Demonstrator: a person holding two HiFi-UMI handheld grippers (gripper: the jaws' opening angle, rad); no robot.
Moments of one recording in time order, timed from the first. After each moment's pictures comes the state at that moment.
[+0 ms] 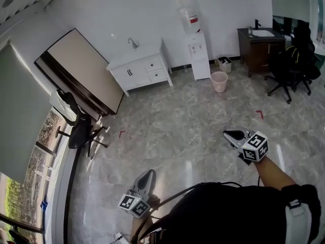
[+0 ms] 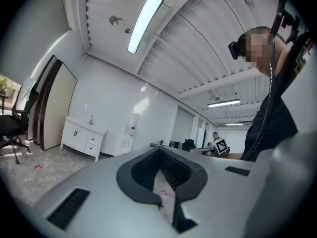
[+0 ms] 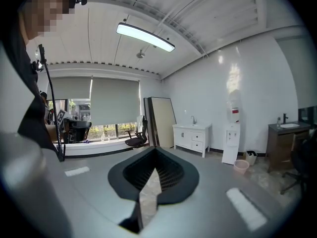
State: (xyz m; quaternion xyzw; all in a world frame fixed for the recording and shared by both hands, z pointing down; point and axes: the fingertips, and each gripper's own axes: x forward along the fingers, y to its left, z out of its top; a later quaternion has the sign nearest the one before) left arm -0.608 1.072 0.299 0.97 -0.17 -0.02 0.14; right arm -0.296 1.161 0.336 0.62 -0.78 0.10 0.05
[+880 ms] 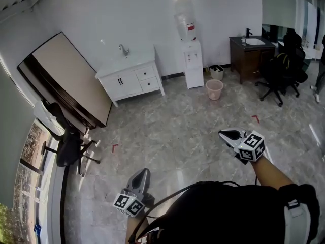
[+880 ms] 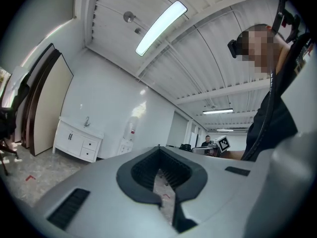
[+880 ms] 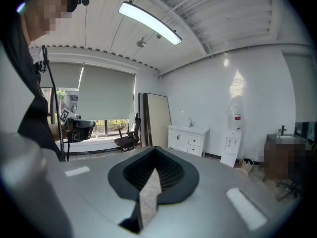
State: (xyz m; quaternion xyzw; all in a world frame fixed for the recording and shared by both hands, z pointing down) left arm -0.714 0.813 0.297 0.98 -0.11 -0.05 0.14; right arm -0.417 0.950 0.305 0.66 -0.75 0.08 0.09
